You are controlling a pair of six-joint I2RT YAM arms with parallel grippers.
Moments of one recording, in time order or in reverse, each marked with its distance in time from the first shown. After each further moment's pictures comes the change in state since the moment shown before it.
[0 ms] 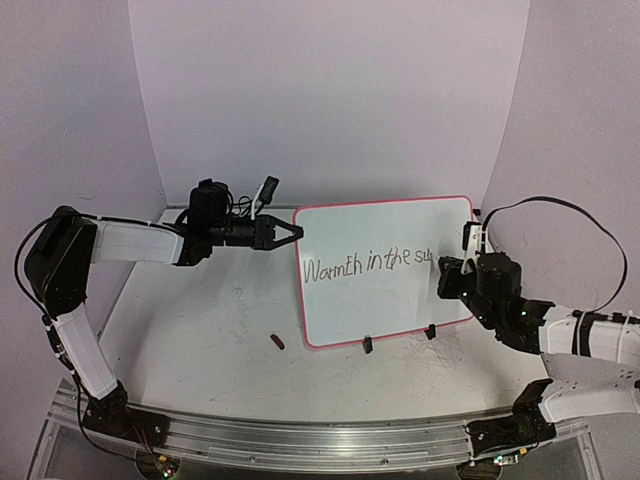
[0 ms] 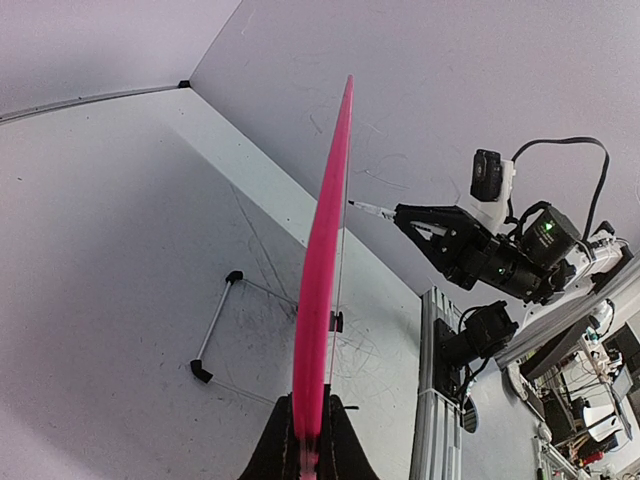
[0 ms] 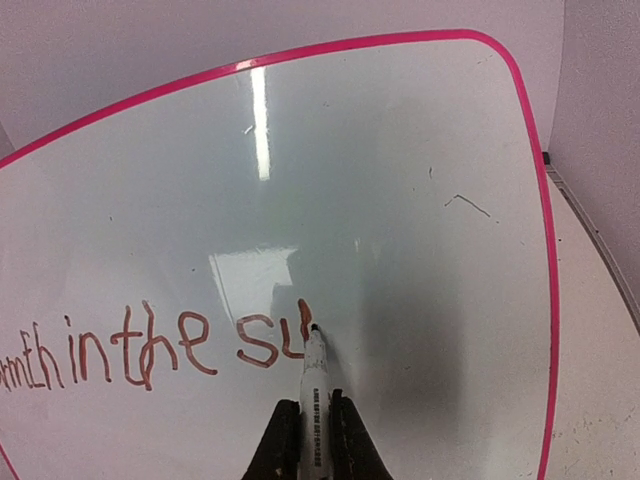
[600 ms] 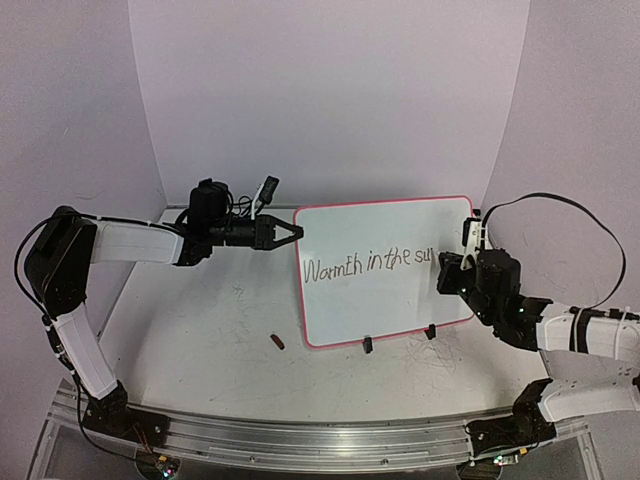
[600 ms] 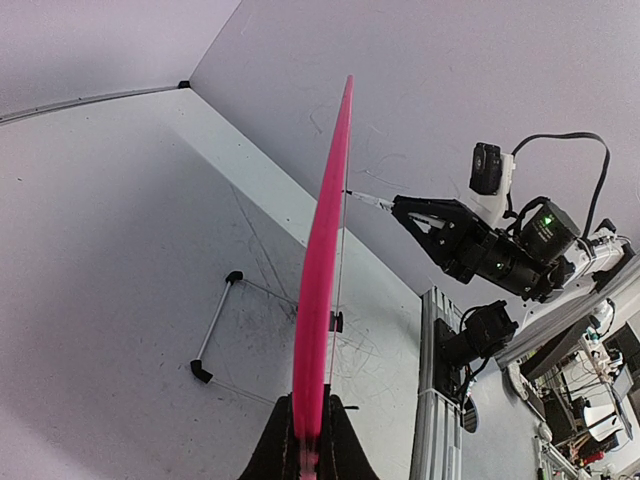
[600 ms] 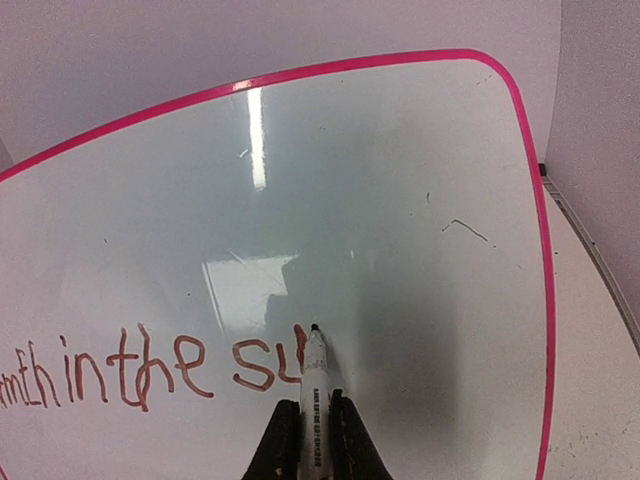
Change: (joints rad) left arm -0.001 -0.001 0.000 0.000 0.000 0.001; right arm -0.015 0.029 0.014 0.039 0.002 -0.018
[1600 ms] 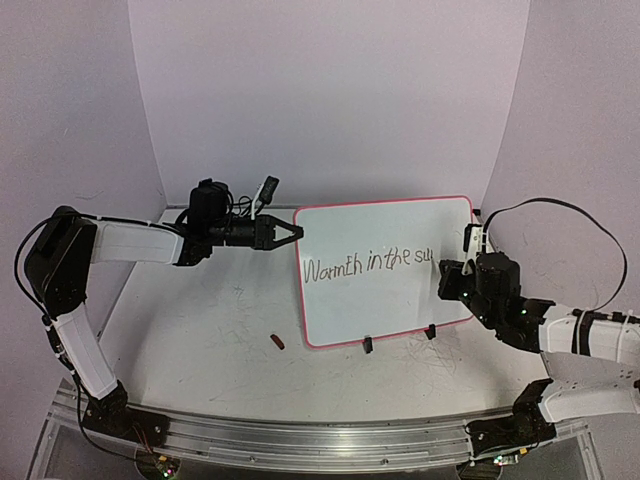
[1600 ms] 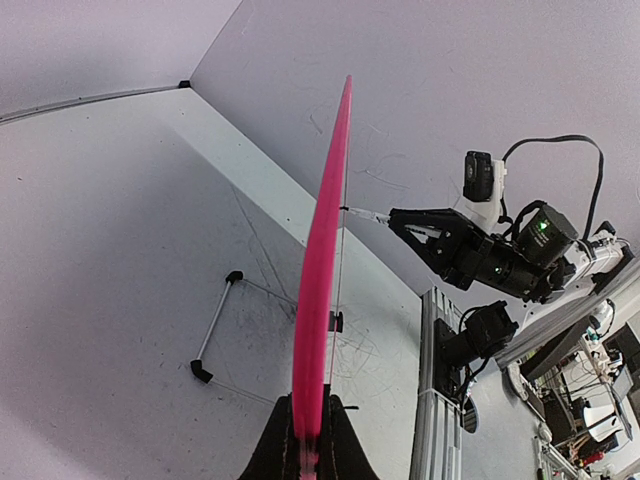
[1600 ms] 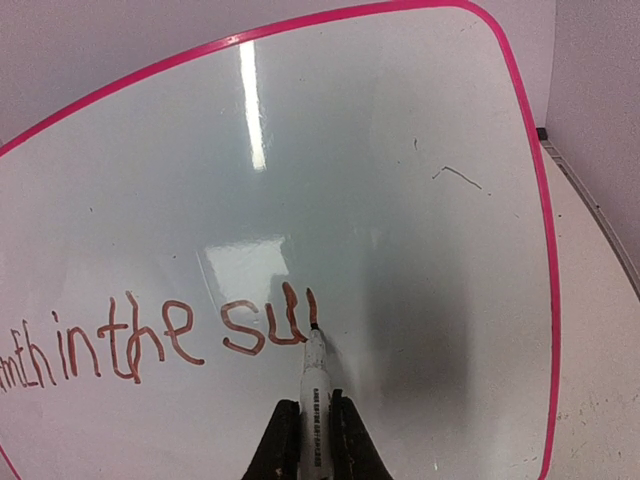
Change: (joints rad) left arm 0.000 0.000 0.000 0.000 0.000 -0.001; right arm 0.000 -0.025 -0.010 -0.086 -0.020 0.077
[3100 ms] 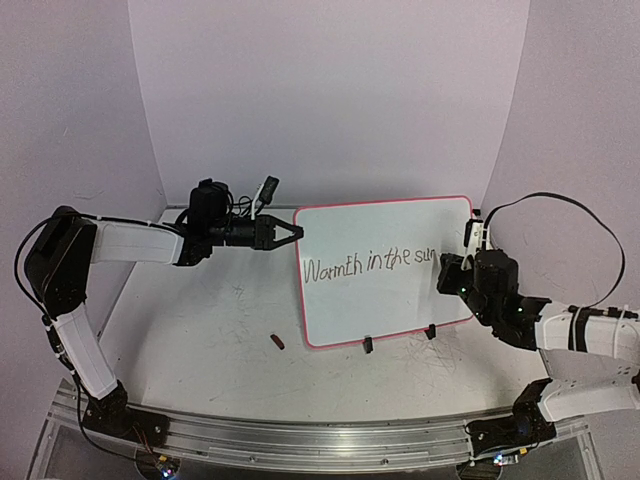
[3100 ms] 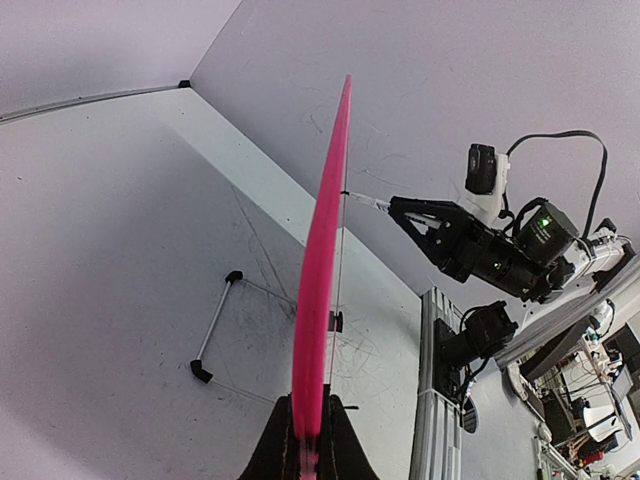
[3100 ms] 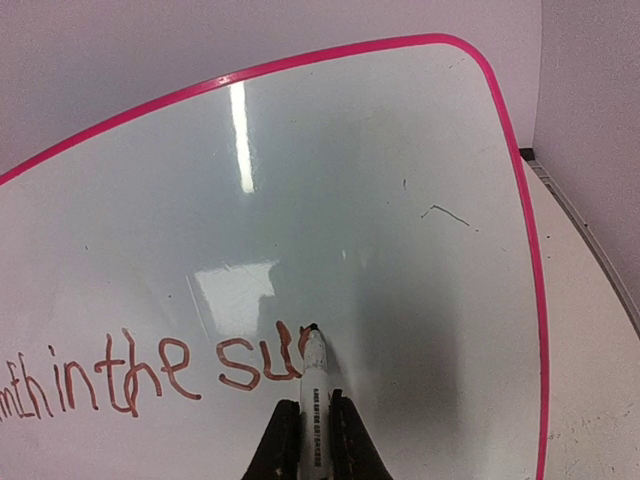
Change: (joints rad) left arm 0.000 0.000 0.000 0.000 0.000 -0.001; right arm 0.000 0.038 0.014 0.067 0.056 -0.017
